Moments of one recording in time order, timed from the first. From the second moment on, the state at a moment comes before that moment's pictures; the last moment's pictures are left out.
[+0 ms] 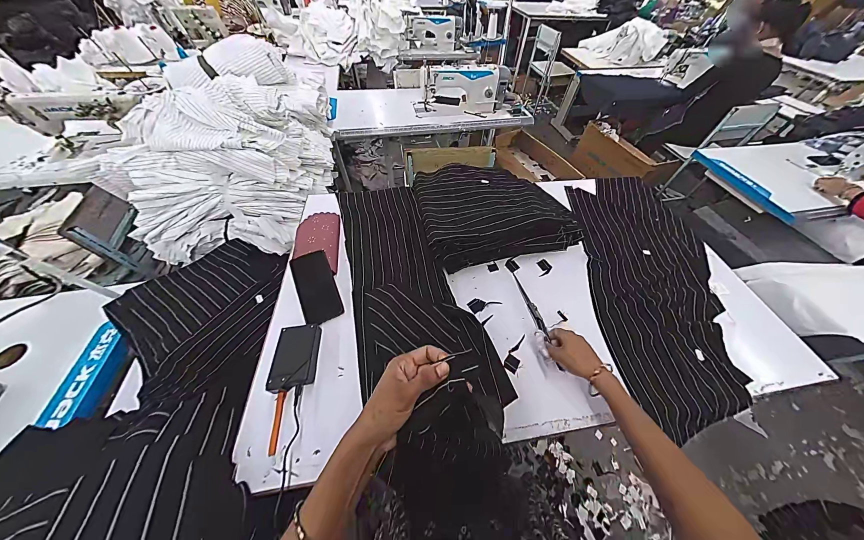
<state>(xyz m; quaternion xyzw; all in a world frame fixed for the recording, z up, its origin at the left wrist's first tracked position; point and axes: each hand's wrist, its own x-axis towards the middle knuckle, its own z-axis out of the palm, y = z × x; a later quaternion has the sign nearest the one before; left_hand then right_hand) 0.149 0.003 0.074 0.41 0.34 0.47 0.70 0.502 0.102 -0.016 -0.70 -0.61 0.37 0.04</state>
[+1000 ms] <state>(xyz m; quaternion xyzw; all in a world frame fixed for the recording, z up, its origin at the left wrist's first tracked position) 0.150 -0.014 0.098 0.50 0.45 0.54 0.51 0.457 -0.060 0.076 -0.41 -0.67 0.60 0.13</state>
